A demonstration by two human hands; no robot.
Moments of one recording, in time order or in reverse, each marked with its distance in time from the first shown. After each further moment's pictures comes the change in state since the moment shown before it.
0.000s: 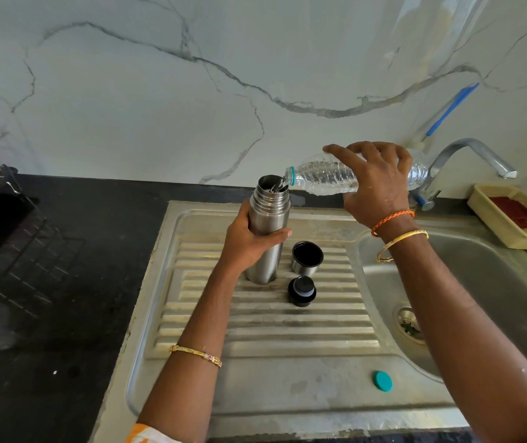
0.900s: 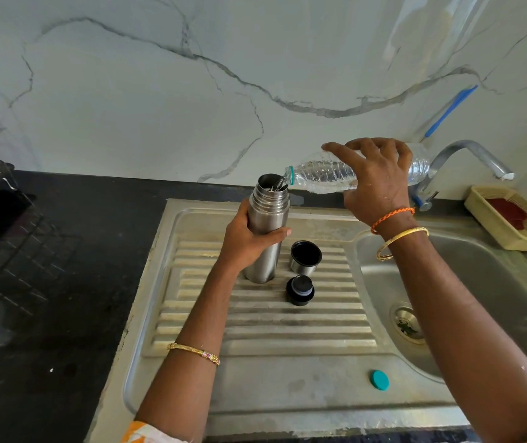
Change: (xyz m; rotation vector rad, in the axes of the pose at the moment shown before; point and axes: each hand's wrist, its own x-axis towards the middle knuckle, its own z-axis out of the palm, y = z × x) left_hand 0.002 -0.005 0.000 -0.005 -0.001 0.023; right_hand 0.003 0.000 -0.002 -0.040 0.027 -0.031
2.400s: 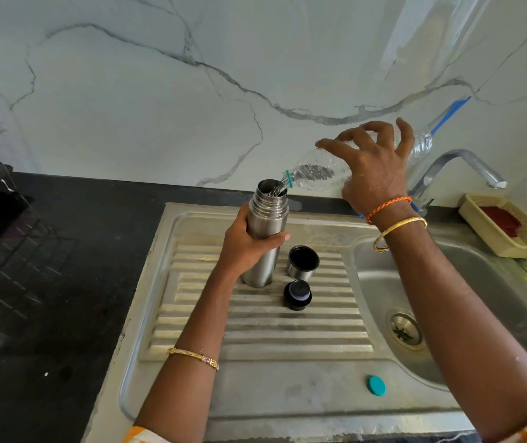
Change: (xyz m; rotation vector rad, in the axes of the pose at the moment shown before) left_hand -0.002 0.001 0.001 -0.037 0.007 0.011; right_hand 0.018 -0.008 -0.016 -0.120 0.072 -0.082
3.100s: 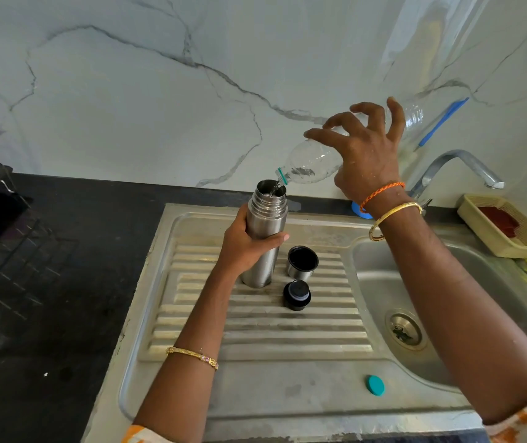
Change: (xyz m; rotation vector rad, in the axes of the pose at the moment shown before) left_hand 0.002 -0.003 0.000 -0.006 0.002 0.007; right_hand 0.018 -0.007 -0.010 -0.012 0.053 -0.073
